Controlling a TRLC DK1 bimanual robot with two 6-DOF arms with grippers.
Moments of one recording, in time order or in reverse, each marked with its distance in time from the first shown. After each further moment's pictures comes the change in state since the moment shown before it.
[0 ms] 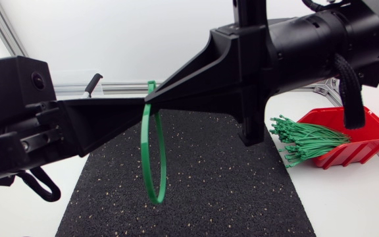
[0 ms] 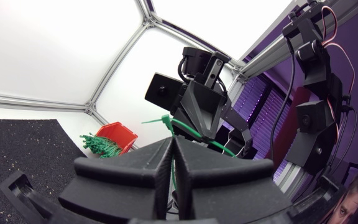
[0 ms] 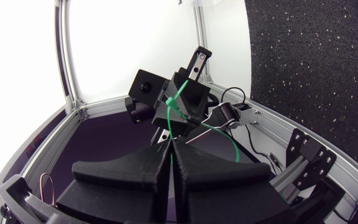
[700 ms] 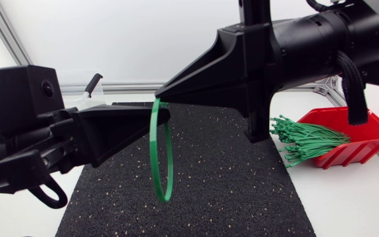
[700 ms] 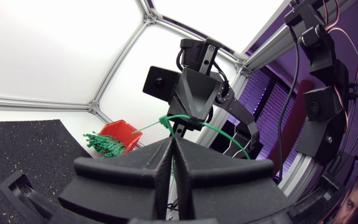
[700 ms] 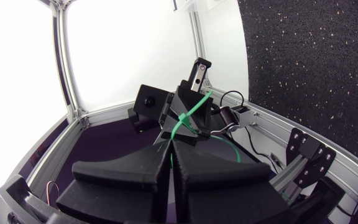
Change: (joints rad) left arm -0.066 -0.002 -0.005 -0.051 -0.072 0.086; right arm -0.043 -0.002 0.002 -0.023 -0.001 0.023
